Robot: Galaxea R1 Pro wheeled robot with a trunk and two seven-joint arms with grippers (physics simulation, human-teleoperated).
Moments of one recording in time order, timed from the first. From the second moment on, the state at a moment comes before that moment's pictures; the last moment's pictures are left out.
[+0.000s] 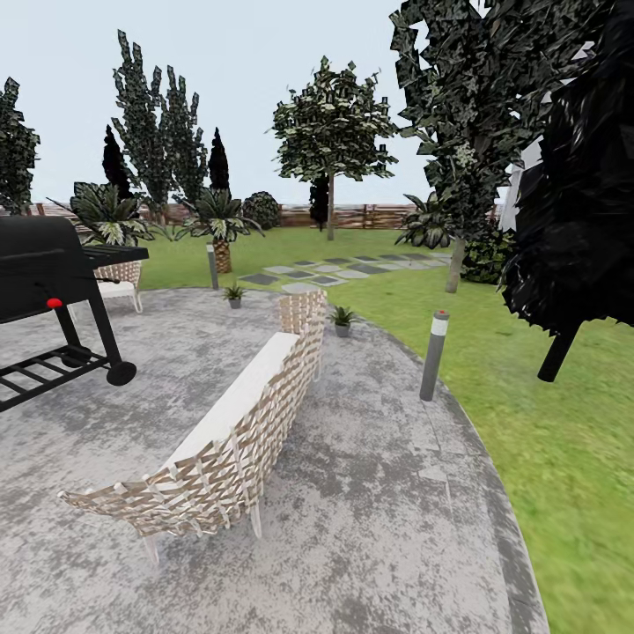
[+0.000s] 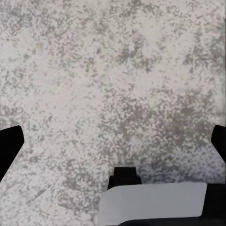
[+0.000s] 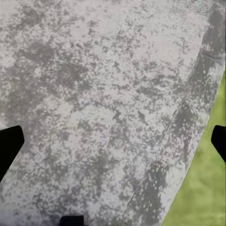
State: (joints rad) left arm -0.07 0.05 0.00 -0.28 0.00 -0.19 0.01; right arm -0.02 -0.11 0.00 -0.45 0.00 -0.24 -0.01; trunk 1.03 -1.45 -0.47
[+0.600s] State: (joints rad) left arm -0.22 0.05 0.00 -0.30 0.00 -0.25 0.00; right arm -0.08 -0.10 0.00 -0.52 0.00 -0.39 0.00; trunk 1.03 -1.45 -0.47
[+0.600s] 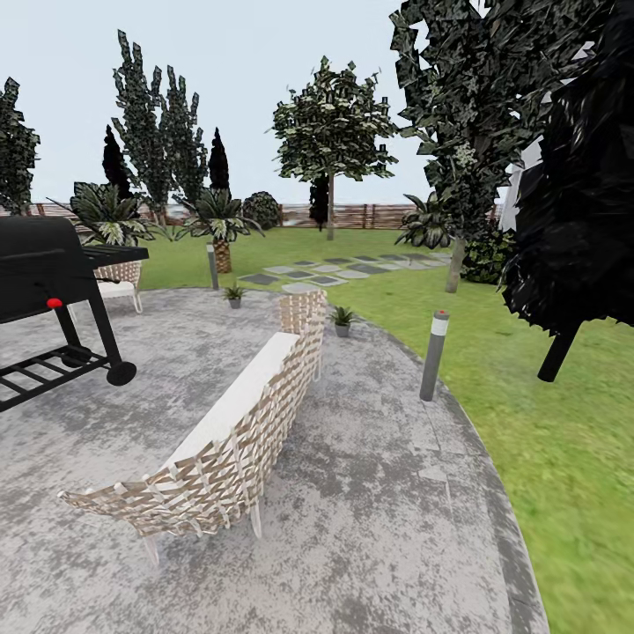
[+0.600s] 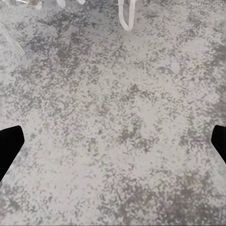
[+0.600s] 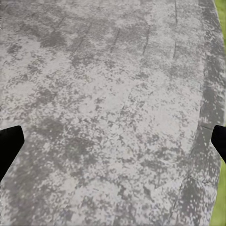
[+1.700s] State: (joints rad) left arm -0.22 0.06 0.00 -0.28 0.00 -0.34 0.01; right arm -0.08 -0.07 0.00 -0.42 0.00 -0.39 0.00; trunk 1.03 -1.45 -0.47
